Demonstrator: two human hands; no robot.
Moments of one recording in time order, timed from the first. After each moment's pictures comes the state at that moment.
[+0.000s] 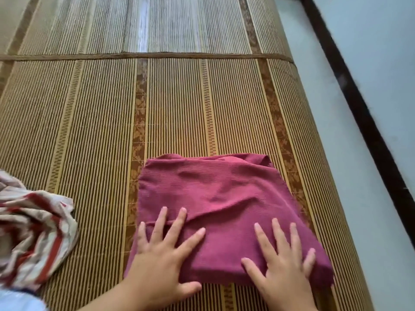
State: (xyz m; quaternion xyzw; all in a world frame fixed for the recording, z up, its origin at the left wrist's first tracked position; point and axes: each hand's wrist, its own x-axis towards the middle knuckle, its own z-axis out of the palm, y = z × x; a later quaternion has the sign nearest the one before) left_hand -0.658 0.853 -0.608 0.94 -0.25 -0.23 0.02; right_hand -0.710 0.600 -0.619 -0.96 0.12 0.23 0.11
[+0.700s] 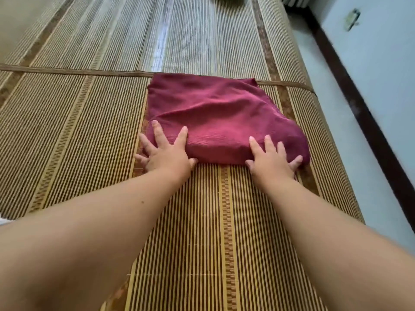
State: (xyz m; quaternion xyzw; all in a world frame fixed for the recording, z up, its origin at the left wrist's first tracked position) left_hand -0.398 0.828 -0.638 0.98 0.10 -0.13 0.14; right_hand -0.402 0.613 -0.636 -0.99 0.08 0.15 0.02
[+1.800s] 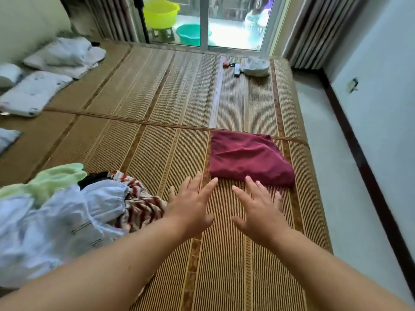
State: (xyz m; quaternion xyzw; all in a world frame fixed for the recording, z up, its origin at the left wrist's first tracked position) left_hand -0.650 0.929 -0.332 0.98 -0.04 -0.13 0.12; right_hand -0.637 0.731 -0.326 -0.97 -0.16 0.14 0.09
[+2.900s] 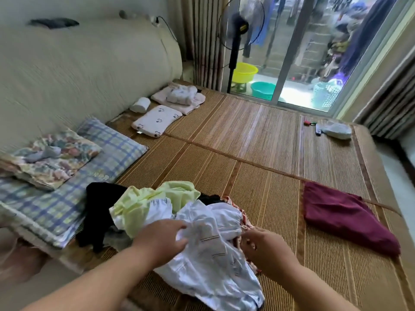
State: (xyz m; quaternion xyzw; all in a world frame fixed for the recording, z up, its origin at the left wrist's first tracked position) left_hand -0.856 1.359 -0.242 0.96 0.13 -0.14 0.19; right_hand -0.767 1.103 -0.236 -0.93 -0.28 0.16 0.15
